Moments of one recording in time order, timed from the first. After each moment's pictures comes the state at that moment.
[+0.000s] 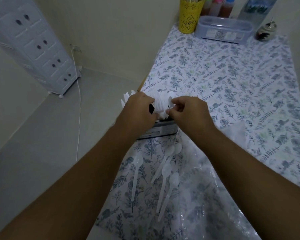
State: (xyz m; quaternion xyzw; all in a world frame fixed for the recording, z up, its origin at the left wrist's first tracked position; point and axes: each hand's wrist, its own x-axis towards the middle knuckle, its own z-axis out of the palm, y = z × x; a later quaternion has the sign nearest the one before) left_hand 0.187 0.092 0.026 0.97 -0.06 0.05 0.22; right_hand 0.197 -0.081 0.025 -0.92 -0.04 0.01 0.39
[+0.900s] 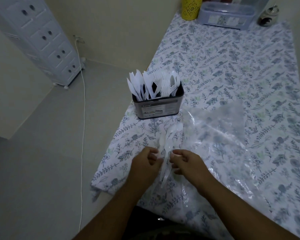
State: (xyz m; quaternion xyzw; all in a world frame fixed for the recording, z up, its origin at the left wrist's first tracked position) left_hand -0.012 0.059 -0.075 0.86 0.16 -0.08 0.47; right_hand 0.013 -0.110 -0.063 -0.75 0.16 0.28 0.58
